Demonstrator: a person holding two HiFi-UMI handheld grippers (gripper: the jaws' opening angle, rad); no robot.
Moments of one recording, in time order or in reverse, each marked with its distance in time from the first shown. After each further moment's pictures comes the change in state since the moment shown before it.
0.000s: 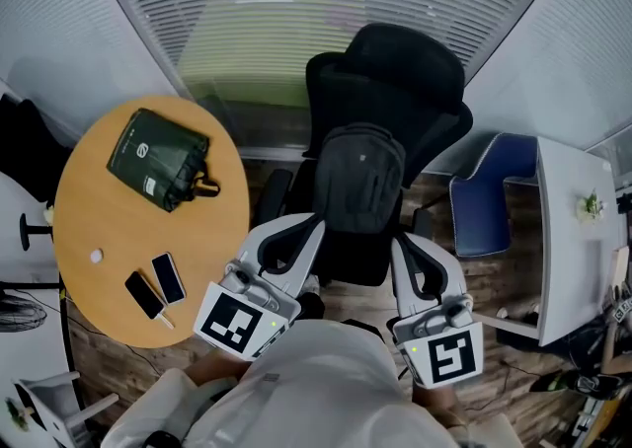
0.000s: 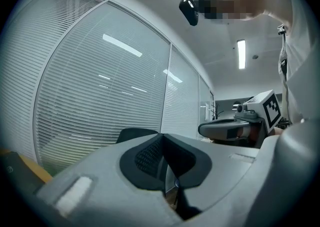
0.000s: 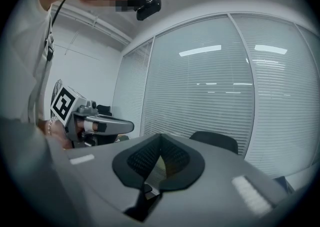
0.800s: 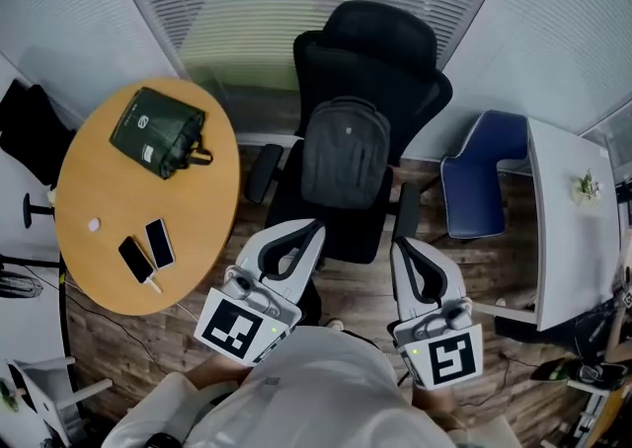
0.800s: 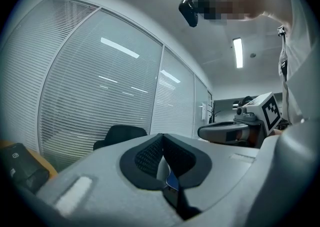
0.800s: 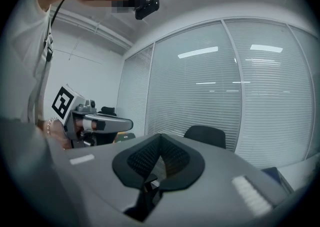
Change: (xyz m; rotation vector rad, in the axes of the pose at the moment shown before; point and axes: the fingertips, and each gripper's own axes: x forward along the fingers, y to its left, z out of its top) left arm -0.047 -0.125 -0.011 0.001 0.007 0.017; right arm -0.131 0.013 -0.015 0.030 0.008 0.012
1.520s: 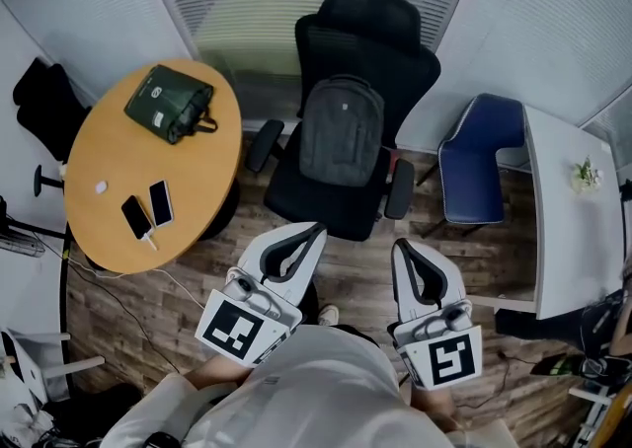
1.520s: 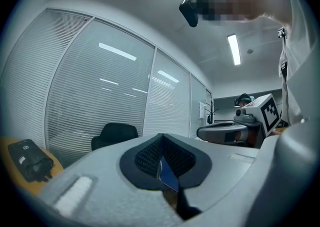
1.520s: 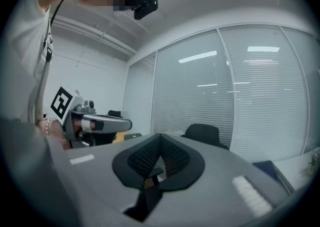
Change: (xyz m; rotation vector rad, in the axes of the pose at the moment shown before) left arm -0.059 -0.139 -0.013 0.028 -0.010 0.039; right arm -0.145 0.021 -0.017 0.012 -0.041 0.035
